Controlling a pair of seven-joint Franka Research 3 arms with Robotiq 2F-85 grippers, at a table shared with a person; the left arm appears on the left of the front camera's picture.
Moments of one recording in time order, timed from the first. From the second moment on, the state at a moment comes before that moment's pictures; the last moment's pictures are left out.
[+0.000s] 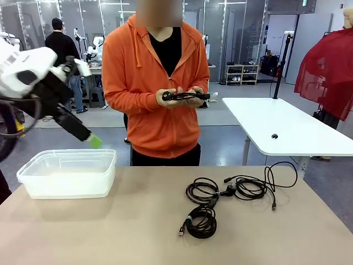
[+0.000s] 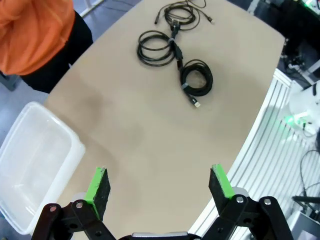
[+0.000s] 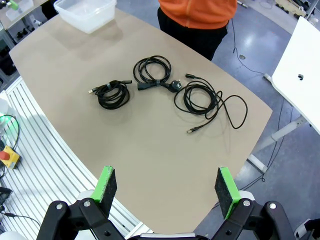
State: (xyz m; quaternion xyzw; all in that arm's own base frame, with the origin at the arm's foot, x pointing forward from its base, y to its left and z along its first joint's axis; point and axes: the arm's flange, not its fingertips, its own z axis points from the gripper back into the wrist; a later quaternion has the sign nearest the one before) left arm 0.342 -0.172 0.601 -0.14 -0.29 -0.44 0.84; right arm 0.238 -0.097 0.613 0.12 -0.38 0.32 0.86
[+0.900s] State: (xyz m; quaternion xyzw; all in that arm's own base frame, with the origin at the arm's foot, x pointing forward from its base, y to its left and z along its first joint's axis) left arm 0.350 -0.189 0.597 -0.14 -0.29 -0.43 0.85; right arm 0.238 -0.097 0.613 0.12 -0.38 0.32 0.86
